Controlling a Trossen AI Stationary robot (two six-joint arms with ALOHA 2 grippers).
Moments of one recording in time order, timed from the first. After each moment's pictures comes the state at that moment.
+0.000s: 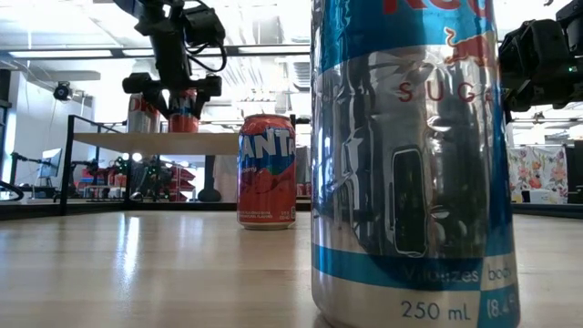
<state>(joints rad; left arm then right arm) 0.58 1.37 1.14 -0.74 -0.82 -0.92 -0.06 0.13 0.01 0.11 0.16 0.21</state>
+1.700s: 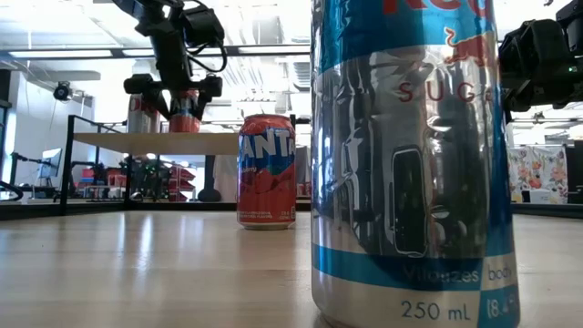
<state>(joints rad) 0.60 1.37 1.14 -0.73 -0.78 -0.88 -0.06 0.13 0.01 0.11 0.16 0.21</state>
